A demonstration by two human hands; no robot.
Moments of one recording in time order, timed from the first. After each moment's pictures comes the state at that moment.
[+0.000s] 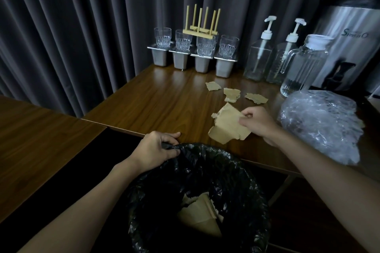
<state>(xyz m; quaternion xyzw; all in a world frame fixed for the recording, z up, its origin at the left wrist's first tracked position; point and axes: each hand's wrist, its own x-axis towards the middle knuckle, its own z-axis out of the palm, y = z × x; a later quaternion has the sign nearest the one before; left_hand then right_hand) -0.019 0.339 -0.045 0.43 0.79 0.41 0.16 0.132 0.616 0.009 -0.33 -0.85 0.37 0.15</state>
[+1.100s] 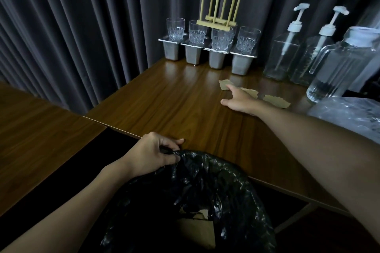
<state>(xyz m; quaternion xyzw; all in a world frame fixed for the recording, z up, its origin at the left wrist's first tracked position) -0.028 0.342 -0.032 0.40 0.80 0.39 0.21 -0.012 0.679 -0.004 -0.25 -0.92 0.29 0.02</state>
